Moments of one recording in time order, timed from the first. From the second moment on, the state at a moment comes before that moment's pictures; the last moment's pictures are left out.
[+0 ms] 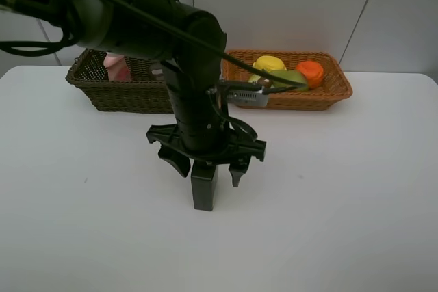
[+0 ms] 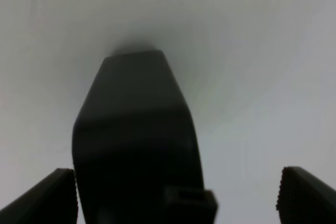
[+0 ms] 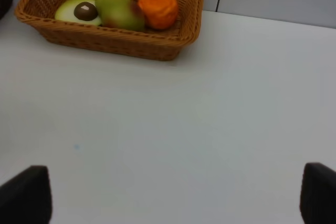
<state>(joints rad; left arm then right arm) -0.87 1.97 -1.30 -0.16 0.89 -0.57 0.04 0.00 -0.52 -0.01 1.05 -0.17</state>
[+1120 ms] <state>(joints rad) -0.87 1.97 -1.30 -0.16 0.89 -0.44 0.04 0.00 -0.52 -0.01 1.05 -0.17</state>
